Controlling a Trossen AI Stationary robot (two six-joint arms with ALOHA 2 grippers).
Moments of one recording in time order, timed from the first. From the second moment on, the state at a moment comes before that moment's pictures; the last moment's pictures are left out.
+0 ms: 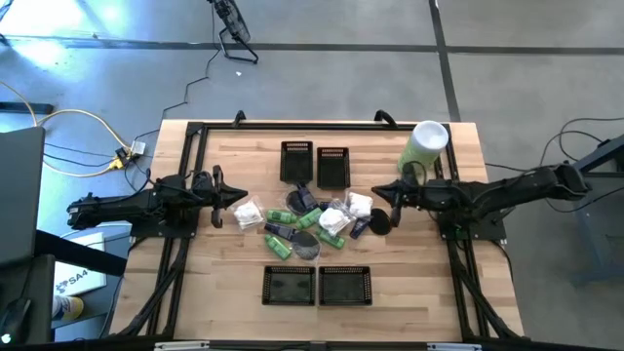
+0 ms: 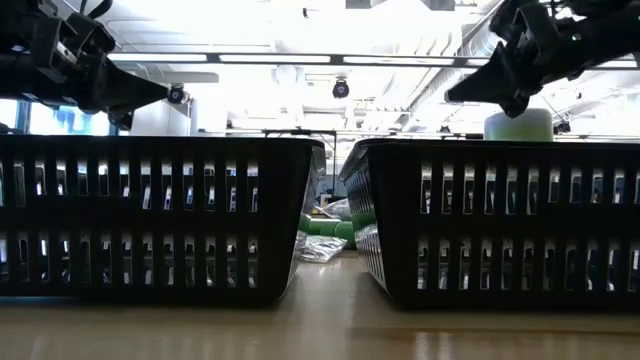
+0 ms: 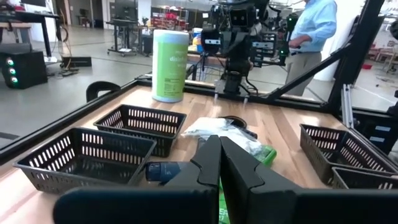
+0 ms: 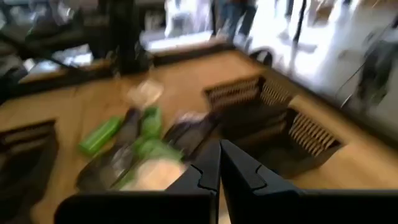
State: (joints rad) left arm 0.10 0.01 0.01 0.01 -0.04 -0.12; right arm 0.09 0.78 0.35 0.12 0.36 0.24
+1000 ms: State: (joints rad) left arm 0.10 0.01 0.01 0.01 -0.04 -0.06; right arm 0.09 1.37 0.84 -0.47 -0.06 0.00
